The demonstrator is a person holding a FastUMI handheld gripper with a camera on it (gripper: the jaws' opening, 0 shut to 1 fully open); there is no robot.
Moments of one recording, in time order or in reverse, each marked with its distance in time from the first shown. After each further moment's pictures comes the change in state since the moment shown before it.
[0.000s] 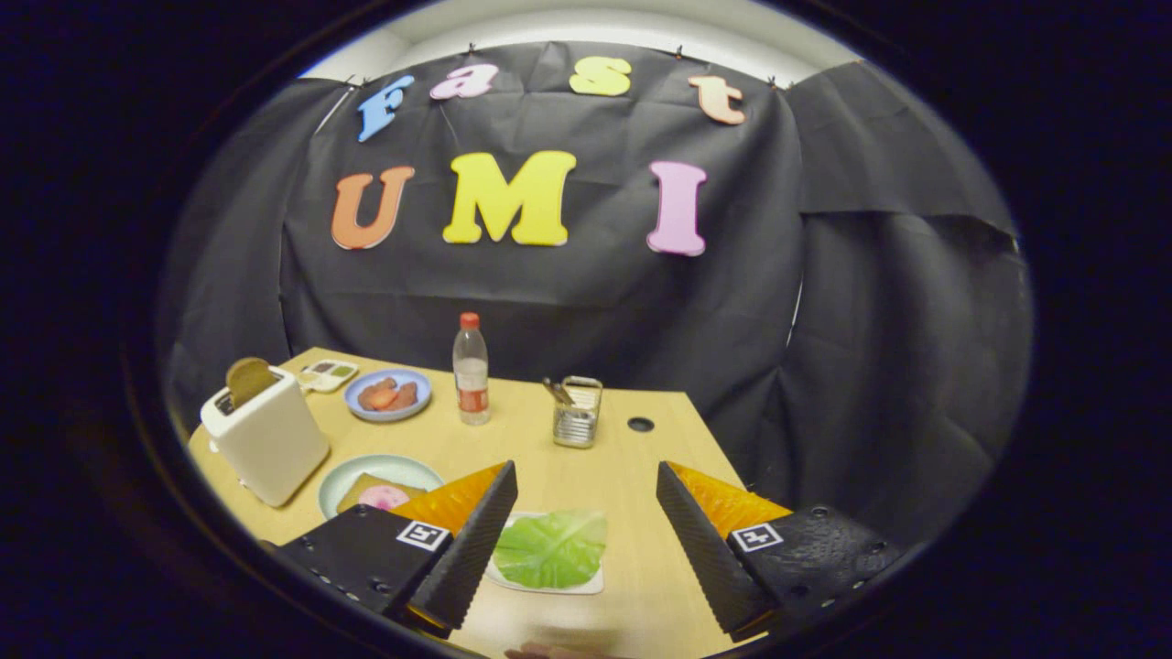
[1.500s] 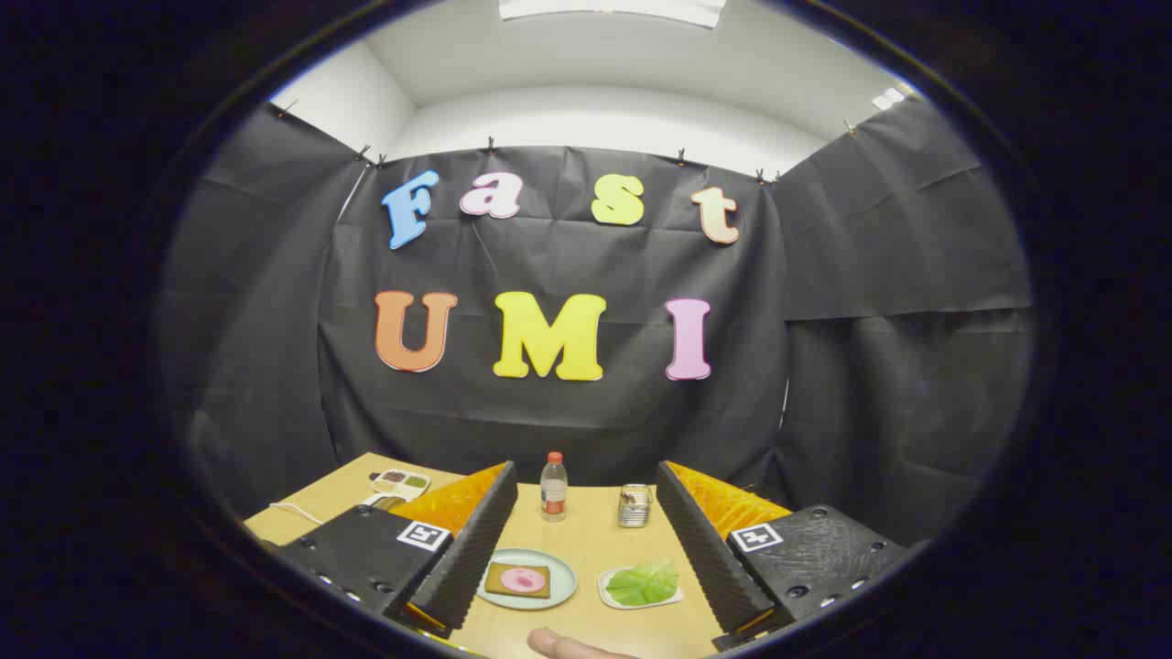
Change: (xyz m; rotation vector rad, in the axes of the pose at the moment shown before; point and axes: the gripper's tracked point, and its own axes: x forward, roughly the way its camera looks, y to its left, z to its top) arm -0.242 0.150 0.165 0.048 -0.386 -0.015
